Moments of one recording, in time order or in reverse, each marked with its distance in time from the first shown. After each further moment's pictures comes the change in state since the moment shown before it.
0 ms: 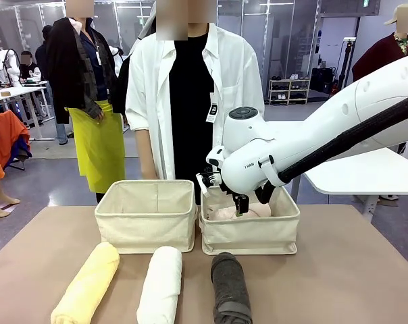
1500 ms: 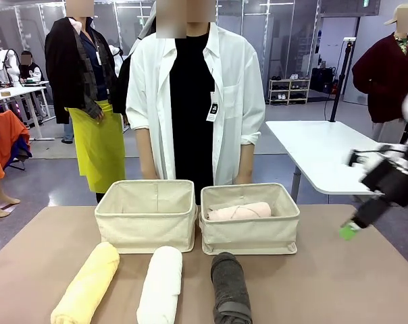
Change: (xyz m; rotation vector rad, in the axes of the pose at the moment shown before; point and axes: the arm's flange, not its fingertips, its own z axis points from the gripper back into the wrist) left arm 0.000 0.000 0.000 0.000 0.000 0.000; right arm -0.262 0.251 0.134 0.552 -0.585 -1.041
